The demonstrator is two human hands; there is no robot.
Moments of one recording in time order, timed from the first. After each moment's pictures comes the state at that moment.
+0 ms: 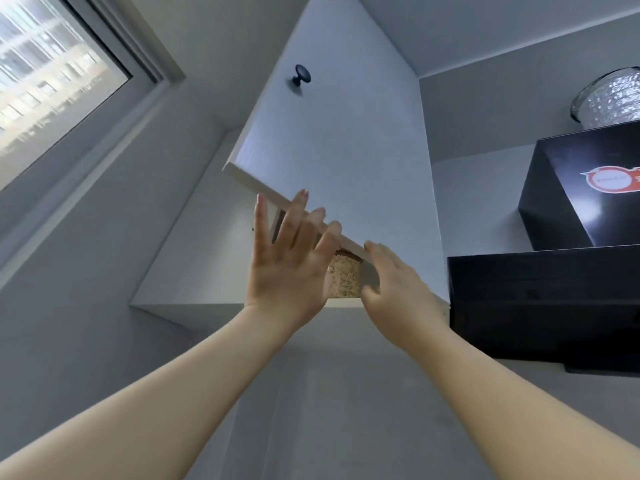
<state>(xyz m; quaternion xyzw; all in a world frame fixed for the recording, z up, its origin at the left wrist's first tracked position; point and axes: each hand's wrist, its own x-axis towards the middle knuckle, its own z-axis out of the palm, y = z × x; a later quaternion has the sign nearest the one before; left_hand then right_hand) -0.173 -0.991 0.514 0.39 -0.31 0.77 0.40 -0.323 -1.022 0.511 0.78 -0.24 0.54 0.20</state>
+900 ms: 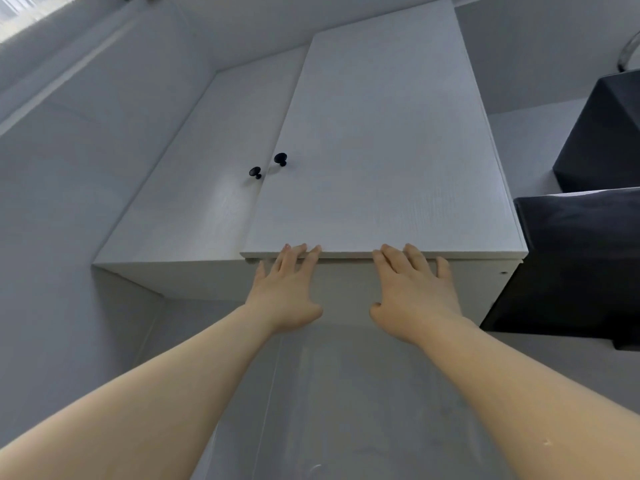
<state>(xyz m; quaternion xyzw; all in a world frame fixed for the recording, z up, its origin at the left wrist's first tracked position) -0.071 -1.134 0.505 0.61 -0.60 0.35 0.38 -0.247 -1.136 0.507 0.73 -0.45 0.36 0.37</state>
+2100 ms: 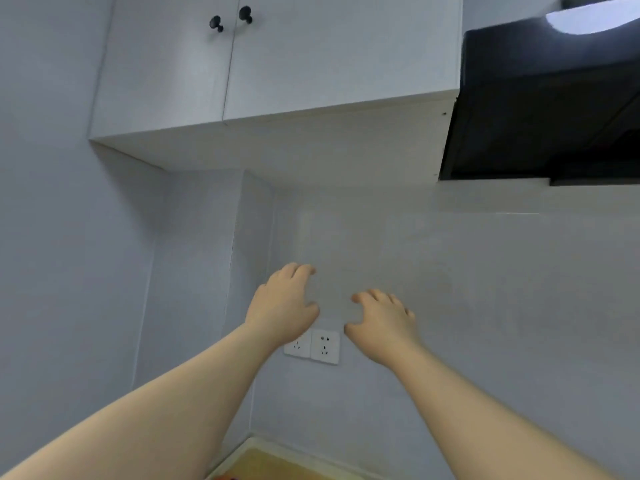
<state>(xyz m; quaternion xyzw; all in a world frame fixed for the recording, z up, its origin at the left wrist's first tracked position) -0.162 -1.107 0.296 0.66 -0.63 0.19 0.36 -0.308 -1.143 0.292 0.82 -0.48 0.30 0.06</state>
